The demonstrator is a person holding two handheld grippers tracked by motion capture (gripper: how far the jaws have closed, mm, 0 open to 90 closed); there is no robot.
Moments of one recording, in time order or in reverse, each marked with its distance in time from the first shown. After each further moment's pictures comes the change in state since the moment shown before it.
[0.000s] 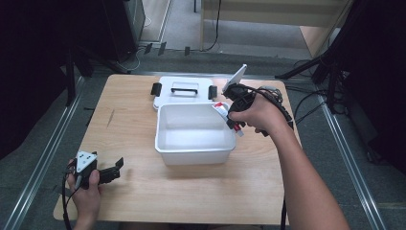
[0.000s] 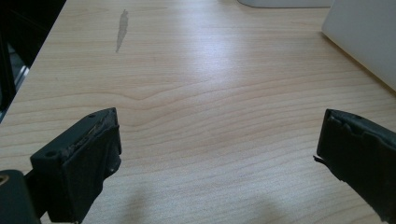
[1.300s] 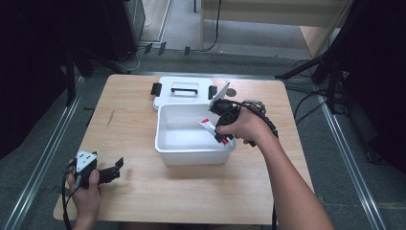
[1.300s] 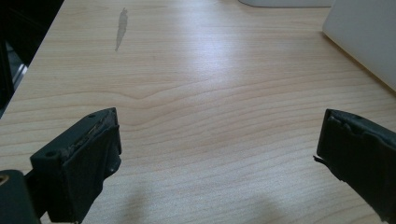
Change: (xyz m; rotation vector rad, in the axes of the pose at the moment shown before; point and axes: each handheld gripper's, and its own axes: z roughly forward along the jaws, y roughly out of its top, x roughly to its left) left arm 0.000 0.000 0.001 0.001 -0.004 -0.009; right arm 0.024 0.000 0.049 0.065 0.079 -0.092
